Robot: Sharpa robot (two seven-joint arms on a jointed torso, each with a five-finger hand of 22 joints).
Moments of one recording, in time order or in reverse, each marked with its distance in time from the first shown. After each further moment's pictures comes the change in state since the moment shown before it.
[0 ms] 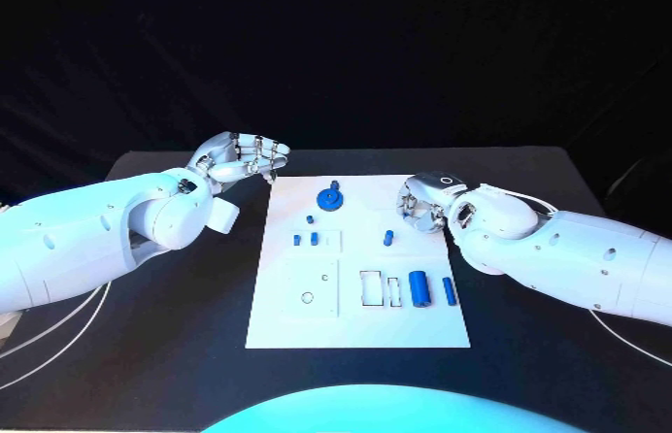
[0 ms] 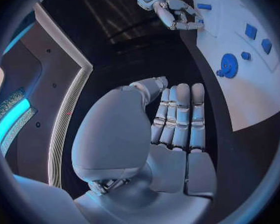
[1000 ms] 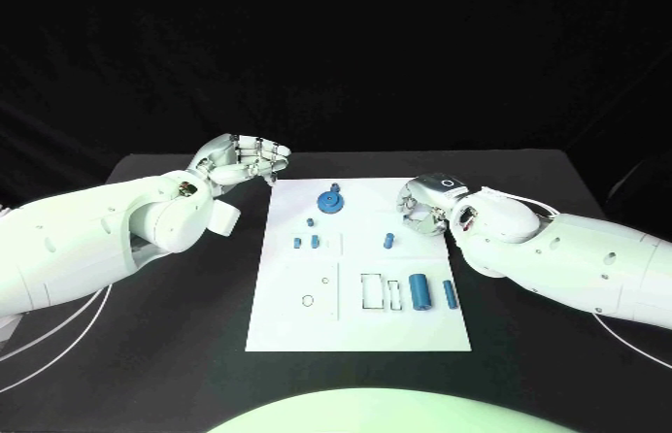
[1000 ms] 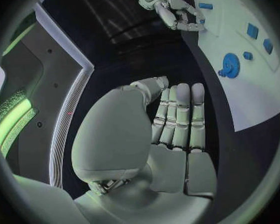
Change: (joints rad) left arm 0.000 -0.001 0.000 0.002 0.001 -0.003 0.017; left_hand 0.015 -0.005 0.003 0.003 0.000 0.004 -0.004 0.000 -0.001 0.015 -0.007 -0.009 -0.004 0.000 0.000 -0.012 -0.007 0.000 0.004 -0.004 0.006 0.000; right arm 0.001 -0.002 -0.004 -0.011 -0.023 -0.018 0.018; right_hand 0.006 -0.083 -0.093 0.131 0.000 -0.090 0.026 -0.035 -0.045 -0.100 0.019 -0.058 -0.027 -0.004 0.029 -0.010 0.001 0.010 -0.015 0.015 -0.086 -0.001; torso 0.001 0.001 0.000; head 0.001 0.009
